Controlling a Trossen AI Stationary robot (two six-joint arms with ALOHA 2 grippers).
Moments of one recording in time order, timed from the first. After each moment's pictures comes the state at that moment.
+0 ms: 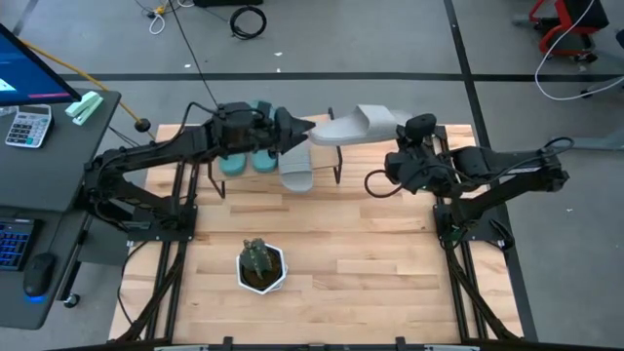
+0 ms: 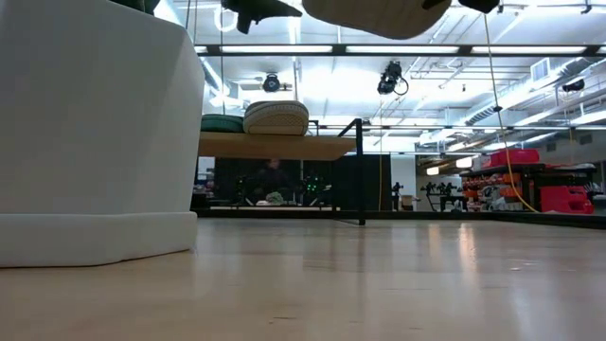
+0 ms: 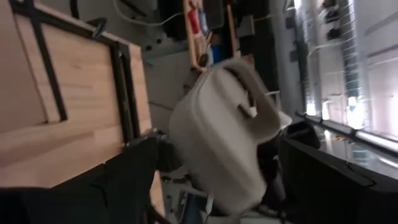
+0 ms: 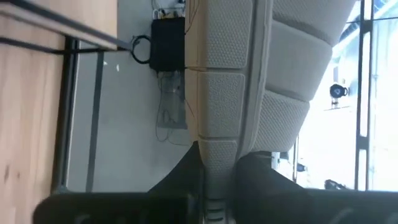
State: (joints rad) left arm 0.26 1.35 1.33 -0.10 -0.07 -1.38; right arm 0.16 1.21 1.39 -1.00 1.23 -0.70
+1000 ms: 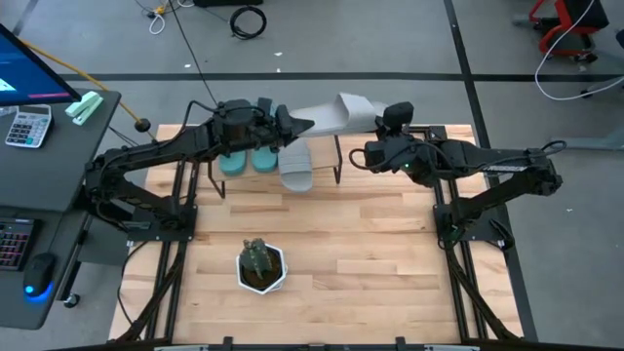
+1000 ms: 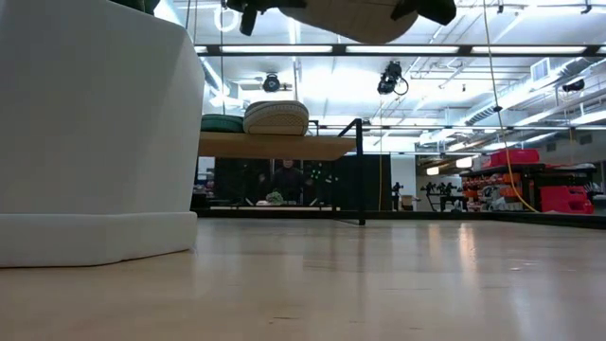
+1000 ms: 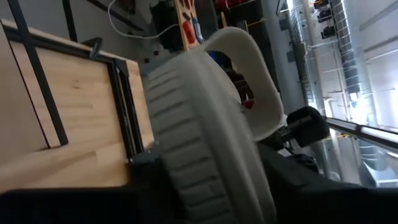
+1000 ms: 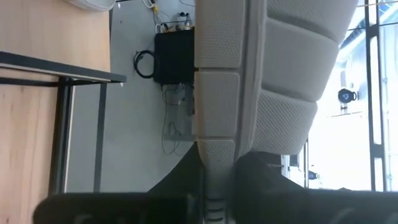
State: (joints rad) left arm 0.28 1.36 1.33 -0.07 -0.09 -1.30; right arm 0.01 1.28 1.39 -0.67 1.05 -0.91
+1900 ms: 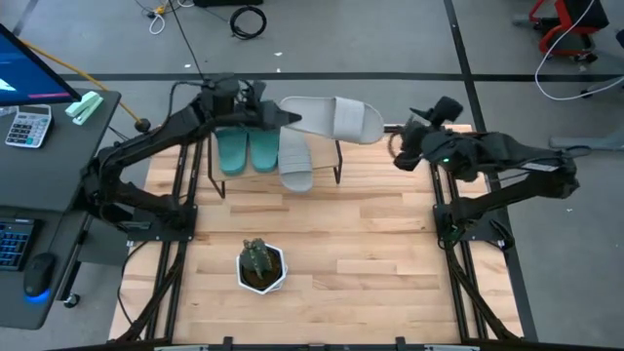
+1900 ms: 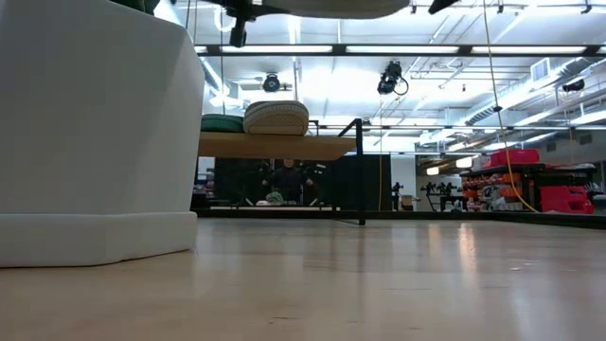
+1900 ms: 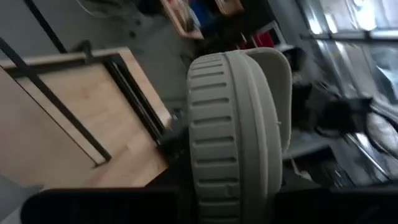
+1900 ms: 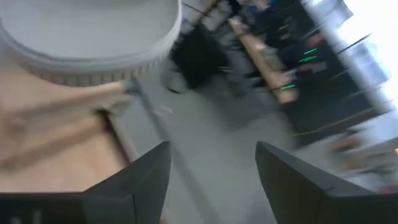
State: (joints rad) left arm 0.55 1.33 1.33 -0.14 0.42 -0.94; right arm 0.00 1.08 1.39 -0.97 0.99 -0.17
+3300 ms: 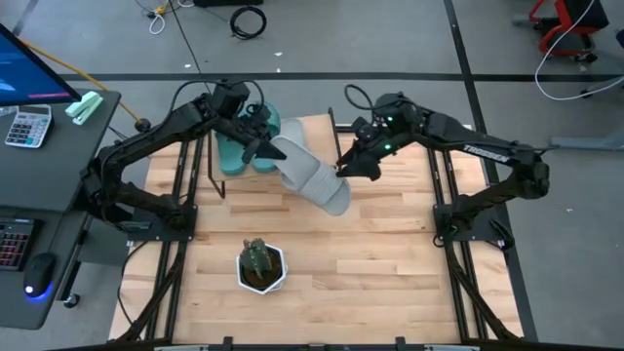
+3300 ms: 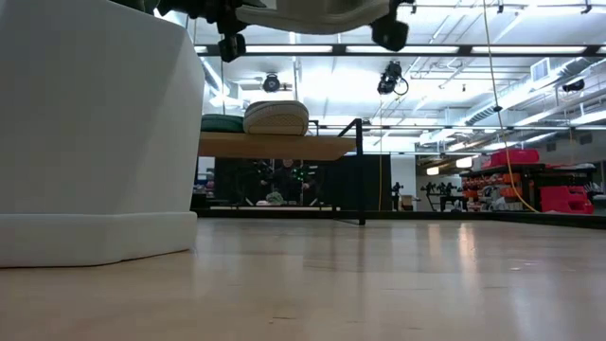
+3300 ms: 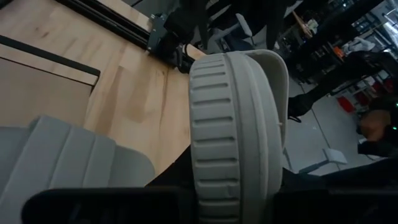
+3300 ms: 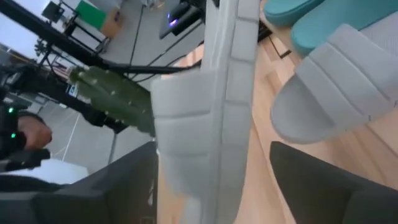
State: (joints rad) left arm 0.58 1.34 1.33 -0.54 0.81 -0.23; right arm -0.36 1.38 1.39 -0.54 -0.62 0.46
